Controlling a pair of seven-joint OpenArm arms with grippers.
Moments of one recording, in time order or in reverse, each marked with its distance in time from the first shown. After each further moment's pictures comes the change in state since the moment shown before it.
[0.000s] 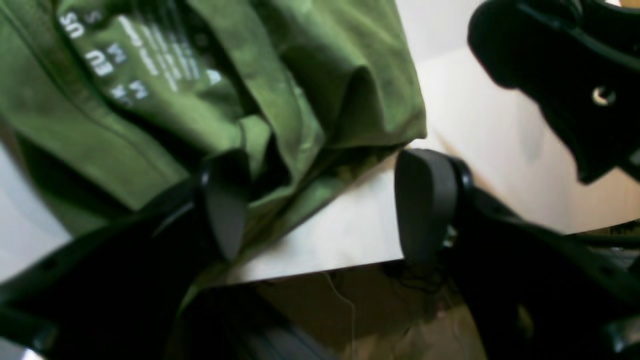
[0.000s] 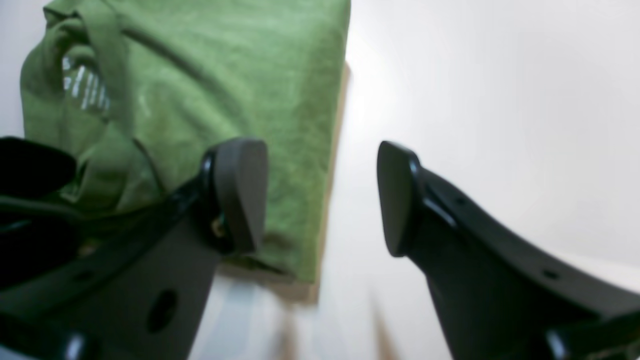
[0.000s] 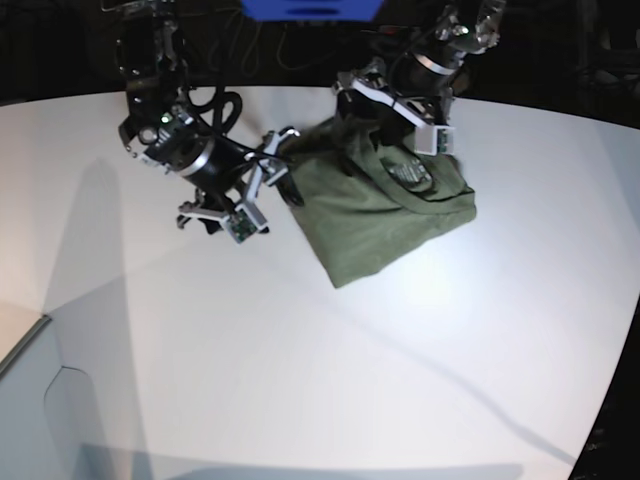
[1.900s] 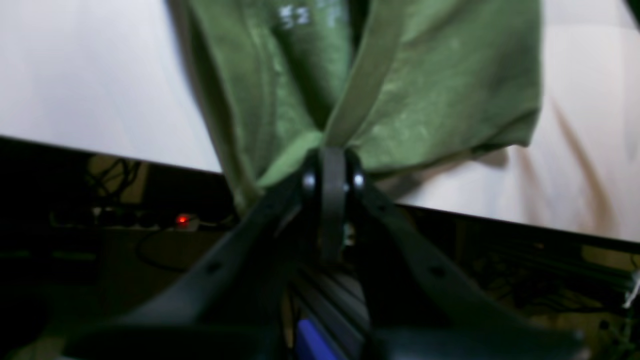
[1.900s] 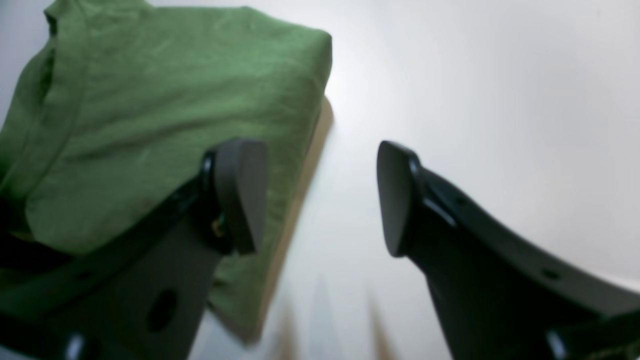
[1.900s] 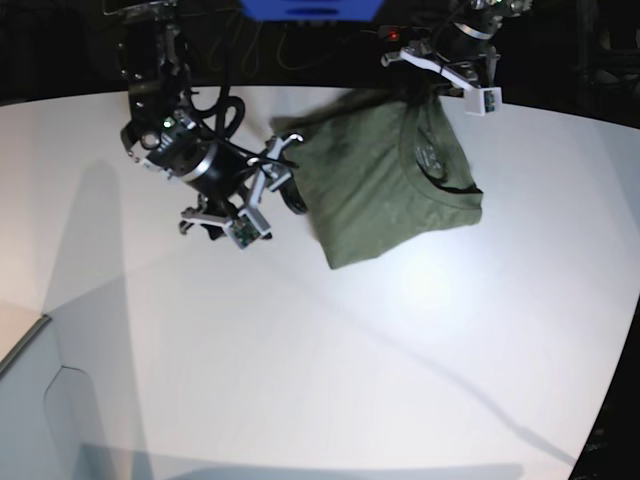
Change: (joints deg) left arm 8.3 0.2 -11.4 -1.2 0.3 -0.6 -0.1; right arm 0.8 -0.3 -0.3 0.0 -0.2 0.0 0.0
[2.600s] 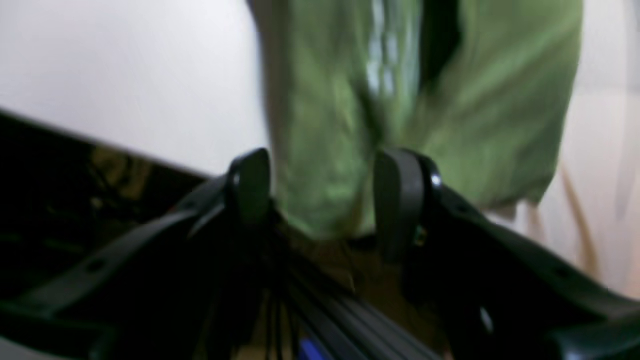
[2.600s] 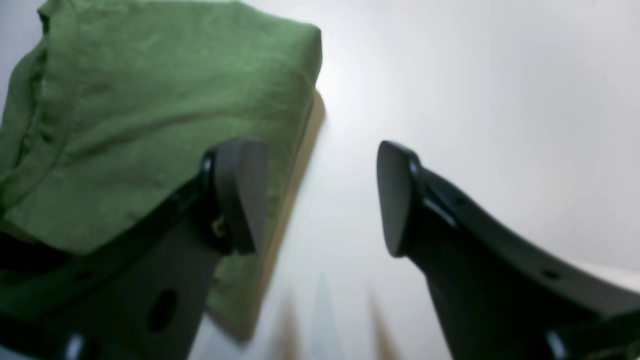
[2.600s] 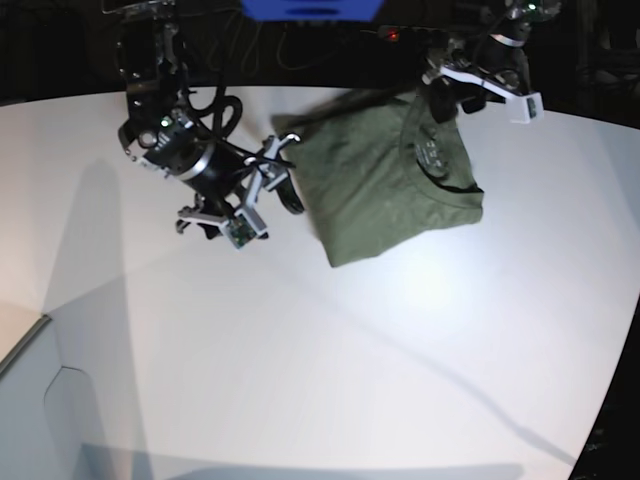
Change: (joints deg) left arm -0.2 -2.6 -5.8 1.8 -9.7 0.6 0.4; right arm -0.1 0.0 0.5 0.1 0.0 0.0 0.0
